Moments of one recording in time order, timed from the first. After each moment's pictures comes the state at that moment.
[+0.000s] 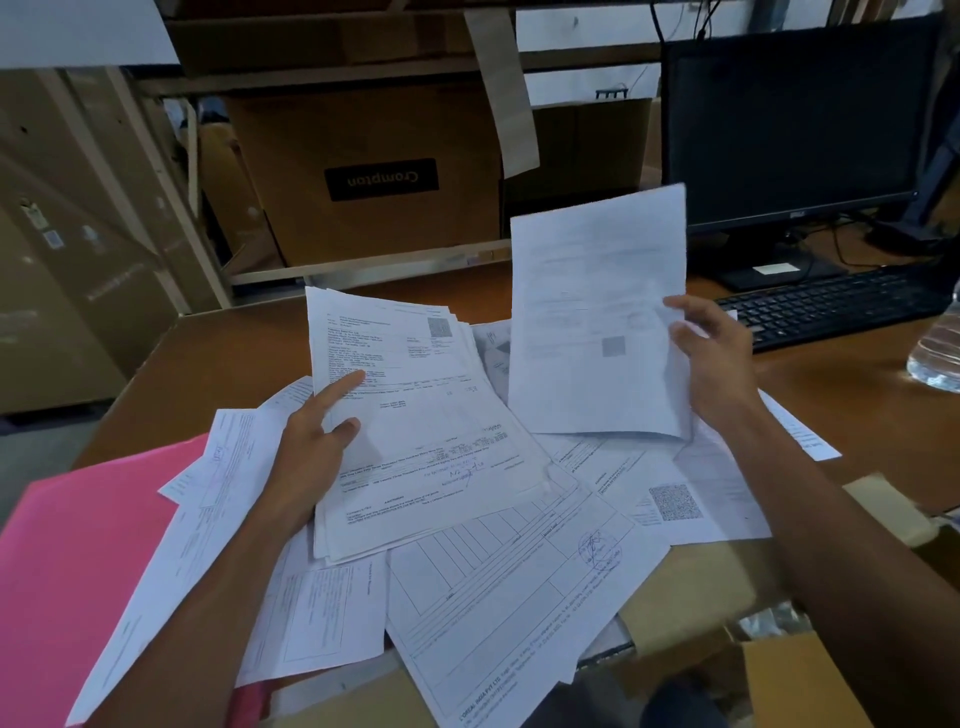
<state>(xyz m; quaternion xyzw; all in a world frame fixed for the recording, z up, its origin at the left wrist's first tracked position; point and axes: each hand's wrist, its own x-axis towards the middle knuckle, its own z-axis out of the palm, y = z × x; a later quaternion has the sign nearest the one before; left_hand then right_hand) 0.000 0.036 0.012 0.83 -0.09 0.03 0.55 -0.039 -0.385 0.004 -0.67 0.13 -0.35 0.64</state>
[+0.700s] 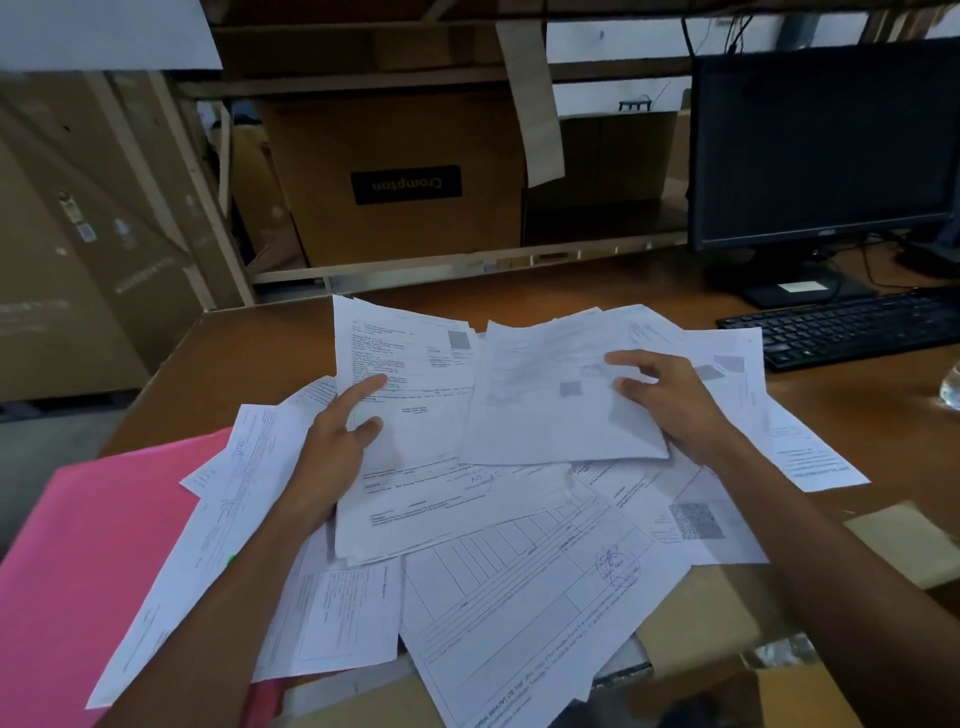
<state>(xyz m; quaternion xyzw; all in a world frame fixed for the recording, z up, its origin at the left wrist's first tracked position) 0.011 0.039 0.003 0.81 -0.09 0.01 0.58 -0.035 -0.334 0.005 -0.81 0.10 -0.17 0.55</state>
